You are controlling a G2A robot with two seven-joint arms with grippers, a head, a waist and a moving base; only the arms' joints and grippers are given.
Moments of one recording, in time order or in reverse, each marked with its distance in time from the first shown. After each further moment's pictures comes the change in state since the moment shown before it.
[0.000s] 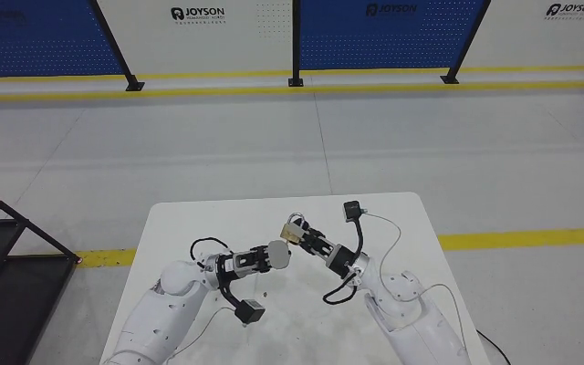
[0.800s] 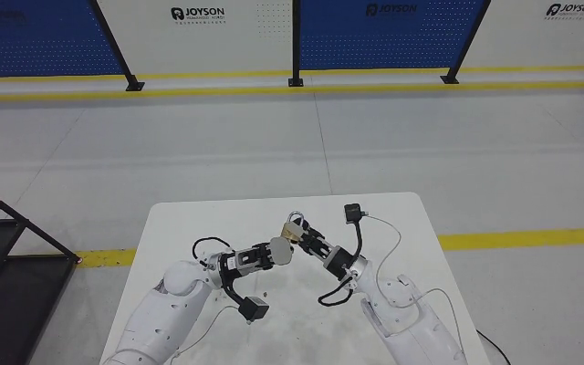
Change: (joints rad) left arm -0.009 0.008 0.034 -0.005 -0.021 0.005 -0.050; right arm -0.010 0.004 -0.028 -0.004 -0.037 -0.017 -0.085
